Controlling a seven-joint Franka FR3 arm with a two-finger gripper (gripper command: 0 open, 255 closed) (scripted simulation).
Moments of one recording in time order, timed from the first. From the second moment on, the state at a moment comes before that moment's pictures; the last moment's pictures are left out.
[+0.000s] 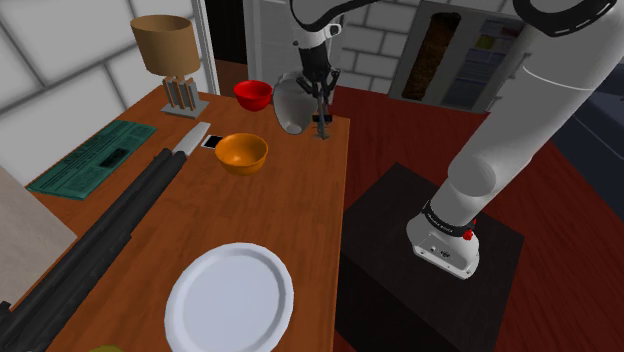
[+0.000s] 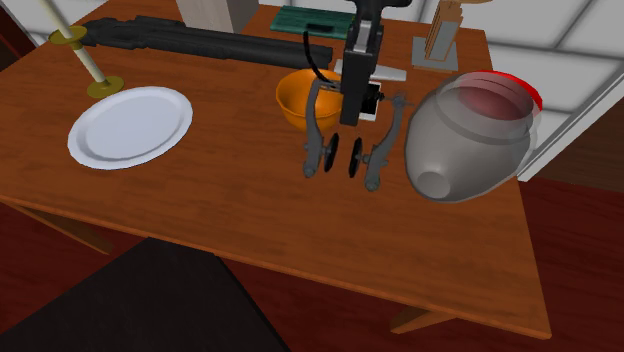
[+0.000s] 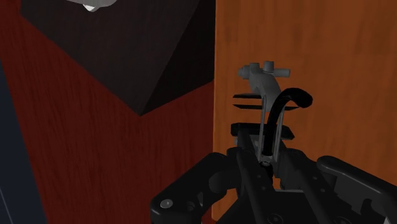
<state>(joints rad) -0.20 0.03 0.34 -1.97 -0.14 1.69 1.17</state>
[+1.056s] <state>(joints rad) -0.01 0.41 0.42 -1.40 -0.20 1.44 1.41</state>
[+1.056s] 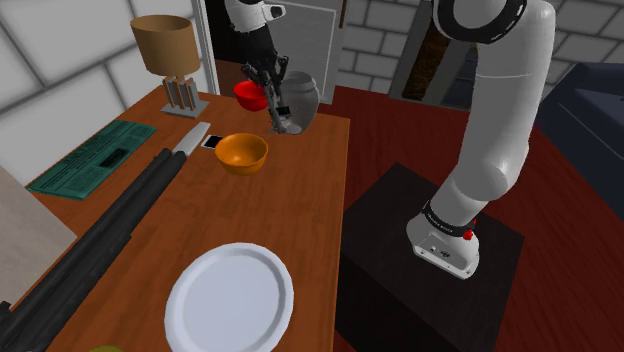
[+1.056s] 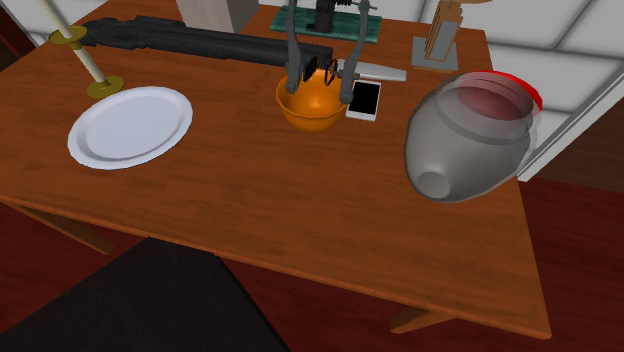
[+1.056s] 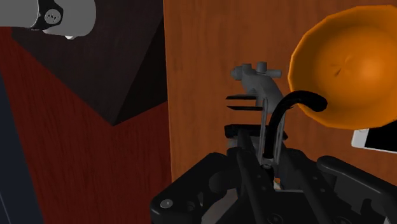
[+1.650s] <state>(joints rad) 0.25 0.84 0.39 -0.67 -0.30 1.14 1.48</state>
